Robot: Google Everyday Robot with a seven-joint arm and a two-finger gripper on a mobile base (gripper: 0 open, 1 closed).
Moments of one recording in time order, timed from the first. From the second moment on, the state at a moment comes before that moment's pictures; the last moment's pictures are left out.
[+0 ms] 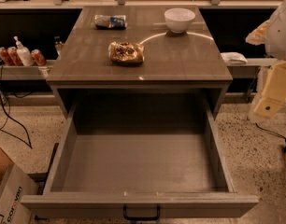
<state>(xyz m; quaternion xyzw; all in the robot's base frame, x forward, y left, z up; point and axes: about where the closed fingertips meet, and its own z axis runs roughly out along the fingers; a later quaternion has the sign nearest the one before) 0.438 -0.217 0.976 -0.60 0.78 -0.03 0.16</state>
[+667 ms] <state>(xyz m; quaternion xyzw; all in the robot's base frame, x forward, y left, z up) 0.451 -0.208 0.950 -0.60 0.78 -0.01 0.18</state>
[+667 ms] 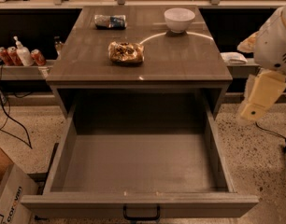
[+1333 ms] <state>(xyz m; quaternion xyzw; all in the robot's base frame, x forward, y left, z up) 0.532 -0.178 0.885 -0.61 0.76 0.03 0.24</state>
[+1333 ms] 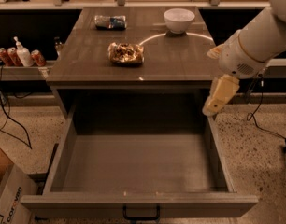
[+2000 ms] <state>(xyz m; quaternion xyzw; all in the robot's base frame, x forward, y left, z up) 0.598 -0.144 0.872 -0.64 0.72 0.05 0.25</state>
